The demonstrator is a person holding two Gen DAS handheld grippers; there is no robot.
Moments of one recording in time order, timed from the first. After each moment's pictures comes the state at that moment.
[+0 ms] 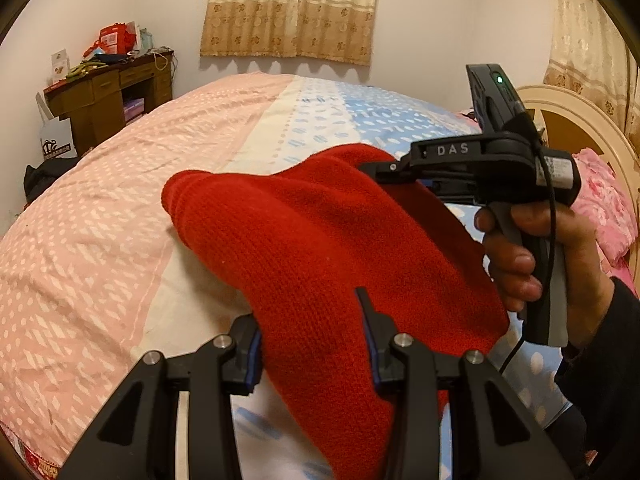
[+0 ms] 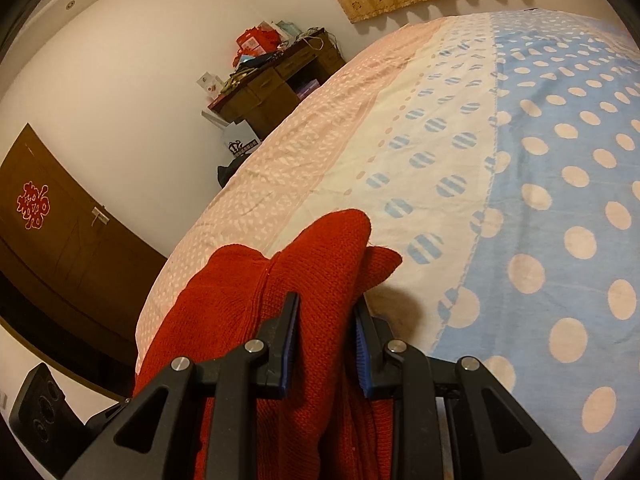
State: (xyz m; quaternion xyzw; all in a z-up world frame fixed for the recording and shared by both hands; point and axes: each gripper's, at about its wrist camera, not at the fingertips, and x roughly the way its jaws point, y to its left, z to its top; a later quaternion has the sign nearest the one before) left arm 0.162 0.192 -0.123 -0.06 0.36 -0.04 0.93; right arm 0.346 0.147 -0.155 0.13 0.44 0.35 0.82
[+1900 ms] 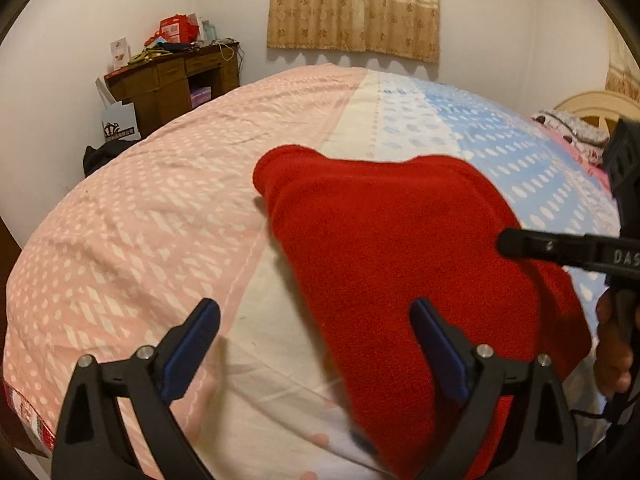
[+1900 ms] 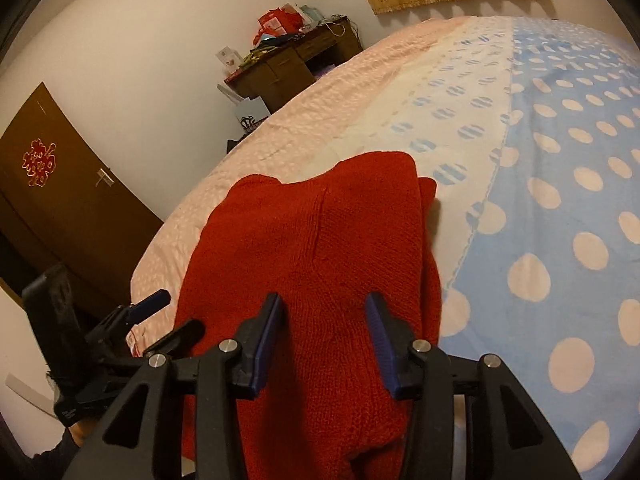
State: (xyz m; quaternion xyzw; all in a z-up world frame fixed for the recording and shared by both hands) left arm 0.163 0.236 -0.152 -0.04 0.37 0.08 0.92; right arm 0.276 0.156 -0.176 0.08 0.43 0.37 0.82
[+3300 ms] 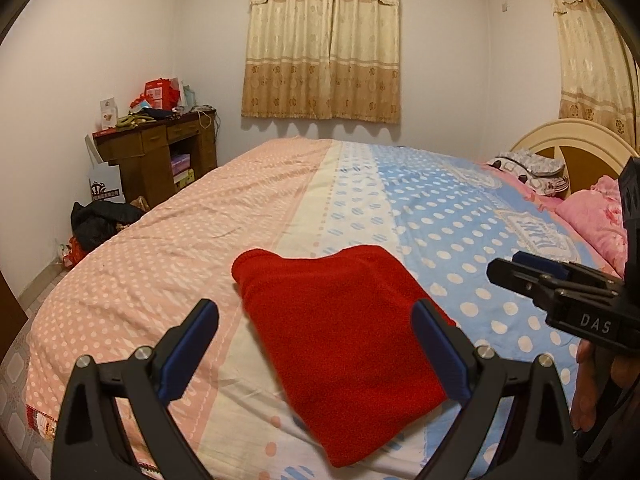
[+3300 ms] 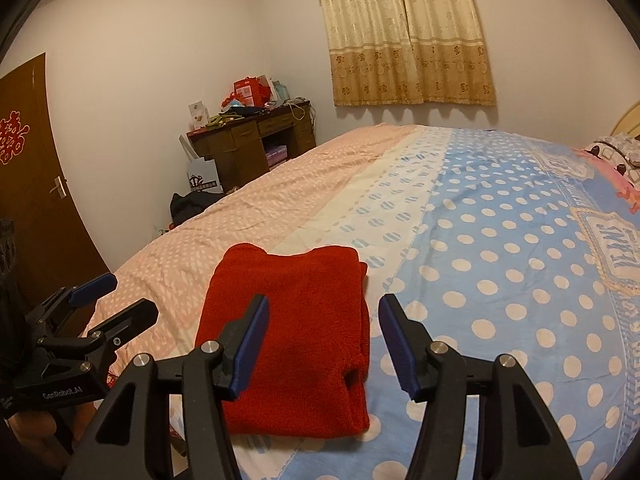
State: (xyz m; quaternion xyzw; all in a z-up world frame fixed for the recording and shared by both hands) left arm 0.103 0.205 -0.064 -0.03 0.26 0.03 0.97; right arm 0.158 0.121 -0.076 0.01 0.28 0.24 0.93
